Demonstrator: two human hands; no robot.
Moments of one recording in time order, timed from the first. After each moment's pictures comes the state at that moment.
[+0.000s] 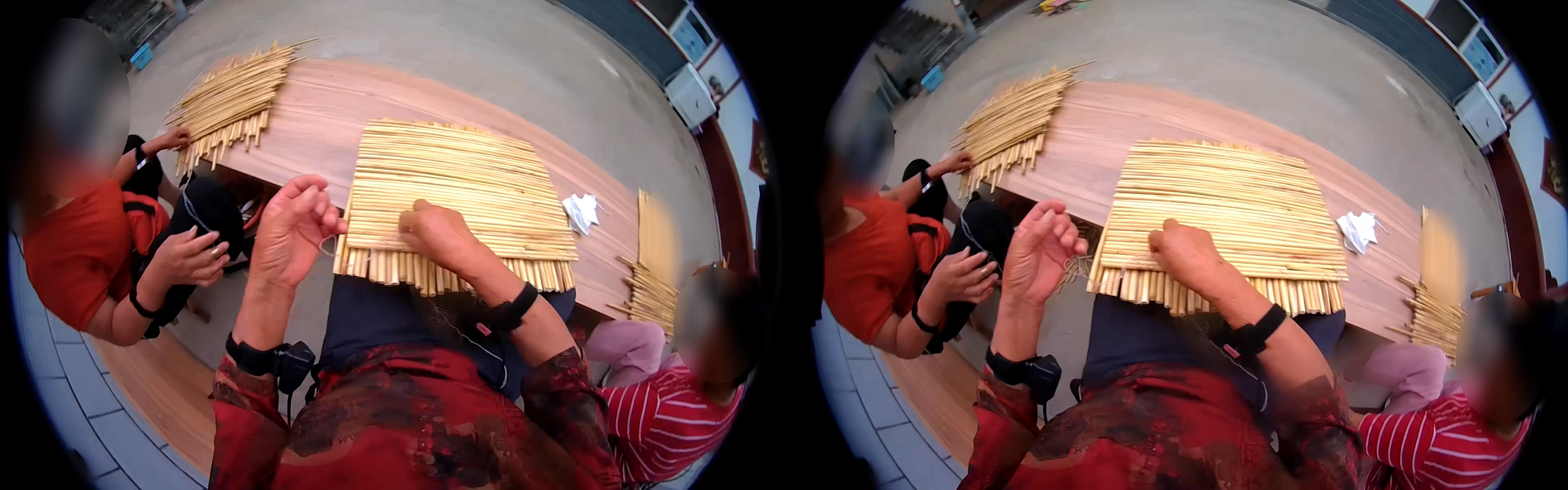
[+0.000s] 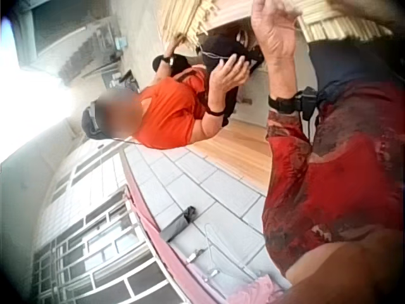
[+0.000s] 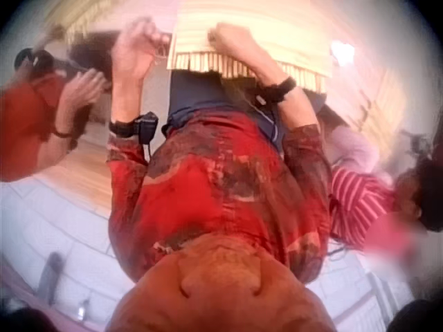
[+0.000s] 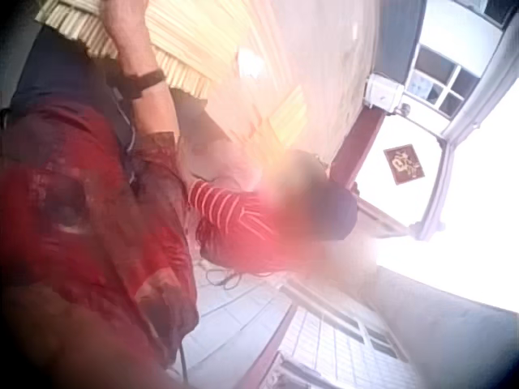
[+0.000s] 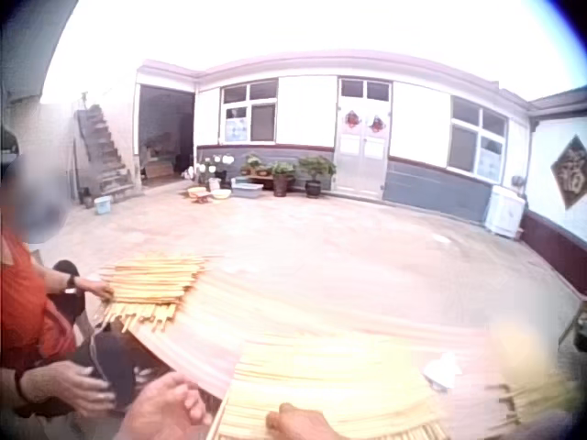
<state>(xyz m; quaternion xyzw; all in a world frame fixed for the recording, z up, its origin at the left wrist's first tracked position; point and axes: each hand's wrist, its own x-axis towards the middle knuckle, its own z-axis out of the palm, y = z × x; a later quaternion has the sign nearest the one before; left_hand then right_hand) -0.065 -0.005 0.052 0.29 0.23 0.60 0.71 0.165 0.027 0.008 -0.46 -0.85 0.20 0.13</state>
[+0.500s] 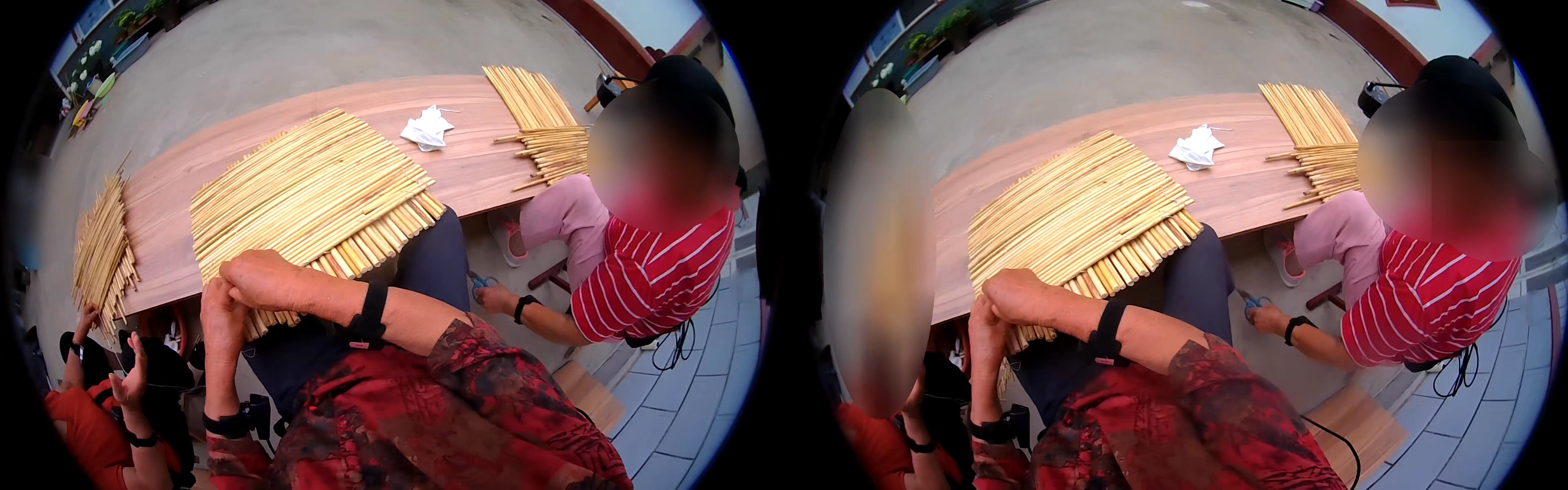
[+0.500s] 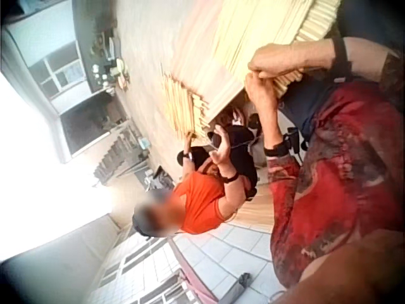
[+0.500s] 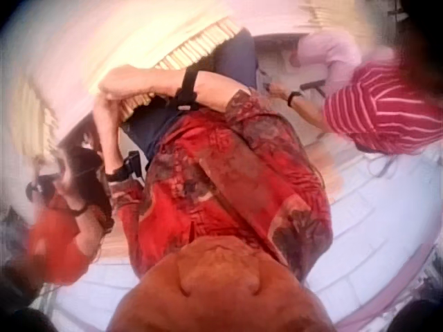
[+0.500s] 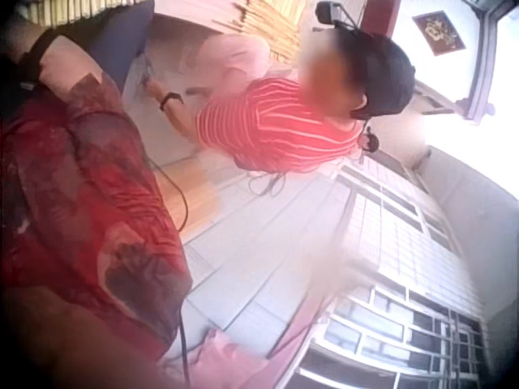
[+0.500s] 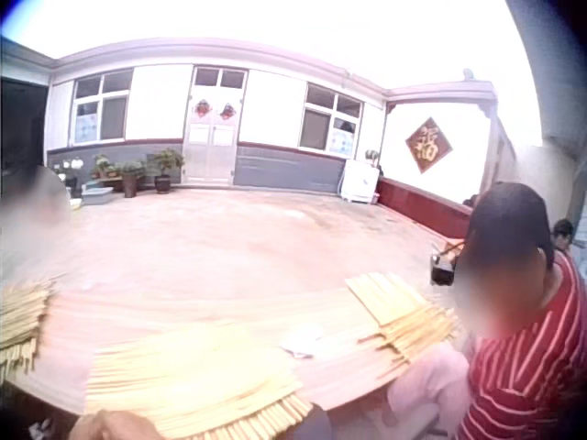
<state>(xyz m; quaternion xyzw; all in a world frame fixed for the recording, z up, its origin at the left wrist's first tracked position) -0.015 -0.005 -0.004 0.79 0.52 0.23 0.23 0.147 0.006 0.023 -0.47 -0.79 0.33 0.23</state>
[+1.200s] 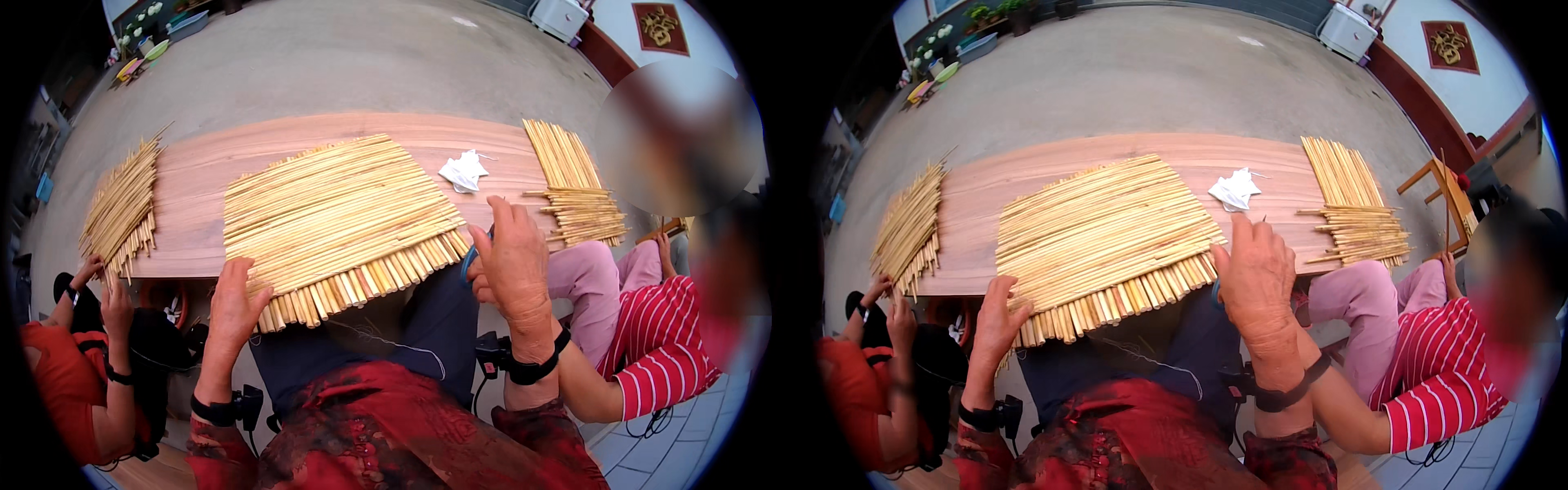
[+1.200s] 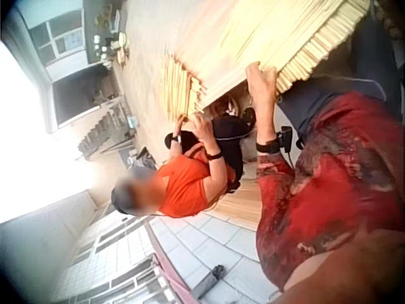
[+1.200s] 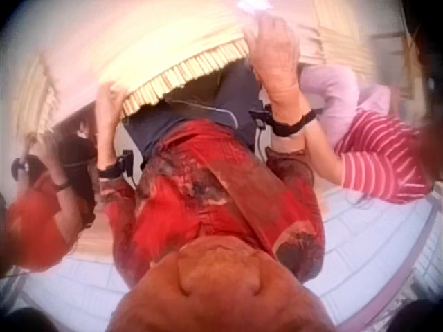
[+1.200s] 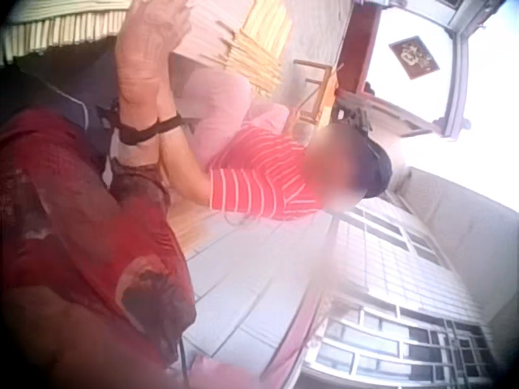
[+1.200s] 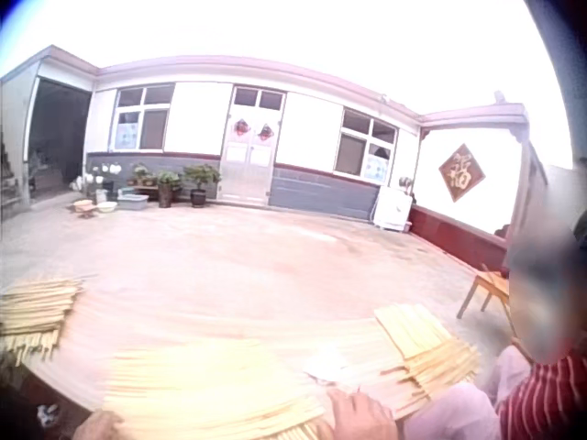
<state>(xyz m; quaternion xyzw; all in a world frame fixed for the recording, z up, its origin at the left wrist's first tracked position) -0.021 -0.006 0.017 0.79 0.53 0.23 0.19 0.328 -0.102 0.110 -0.79 -0.58 -0.11 0.15</state>
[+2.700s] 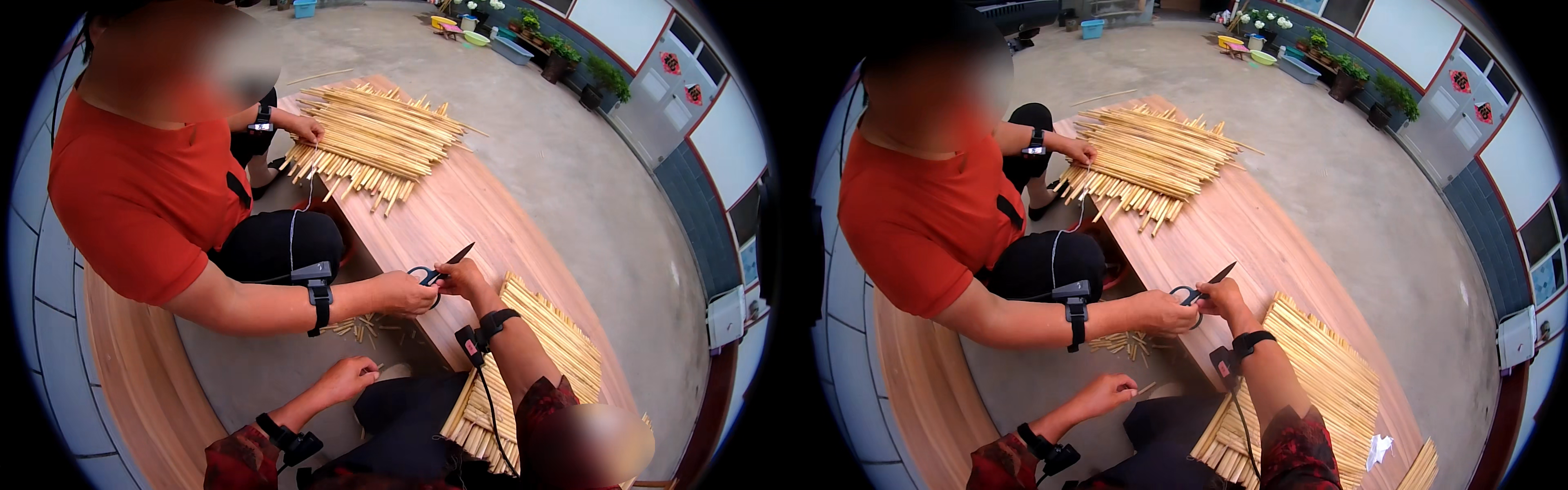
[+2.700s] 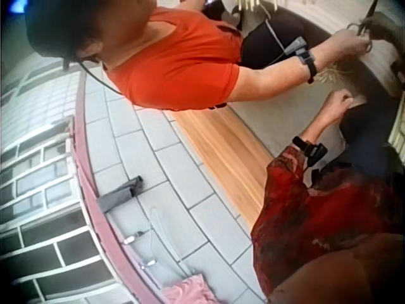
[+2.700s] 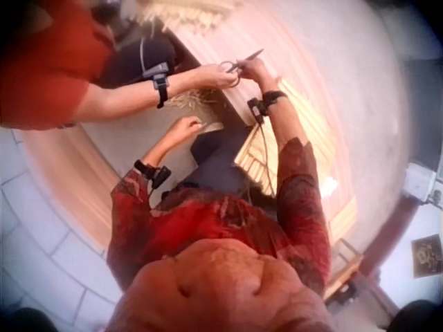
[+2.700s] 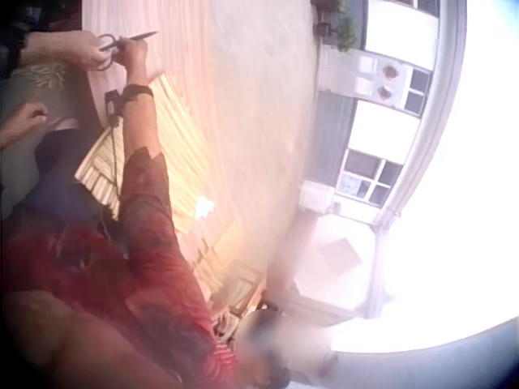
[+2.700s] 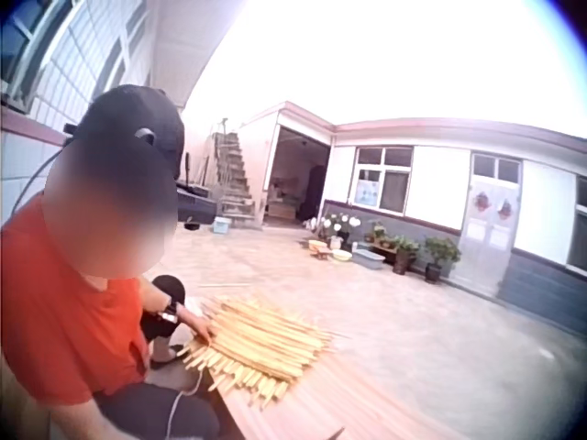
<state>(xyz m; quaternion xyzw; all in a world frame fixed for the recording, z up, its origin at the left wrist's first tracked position) -0.196 -0.064 -0.116 0.46 0.67 0.32 0.49 -0.094 0.248 -0.099 -0.55 -0.50 0.66 0.07</state>
